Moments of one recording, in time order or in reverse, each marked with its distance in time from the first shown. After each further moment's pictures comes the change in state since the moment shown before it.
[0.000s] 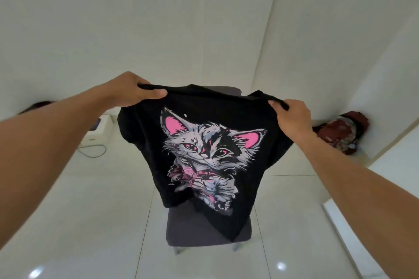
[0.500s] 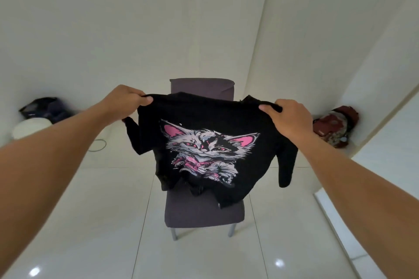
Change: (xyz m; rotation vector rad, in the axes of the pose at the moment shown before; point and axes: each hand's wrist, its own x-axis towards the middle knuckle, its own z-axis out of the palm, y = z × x) left_hand -0.083 -0.012 0.044 -0.200 0.107 -0.071; right_hand -0.070 0.023 -0.041 -0.279 -0.029 -0.176
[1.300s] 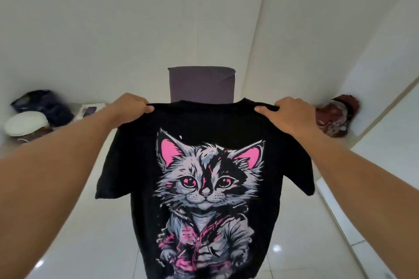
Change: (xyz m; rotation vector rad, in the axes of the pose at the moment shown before) left_hand 0.029 -0.052 0.035 0.160 -0.103 -0.120; right_hand -0.011 0.005 0.028 -0.242 -0.091 -0.005
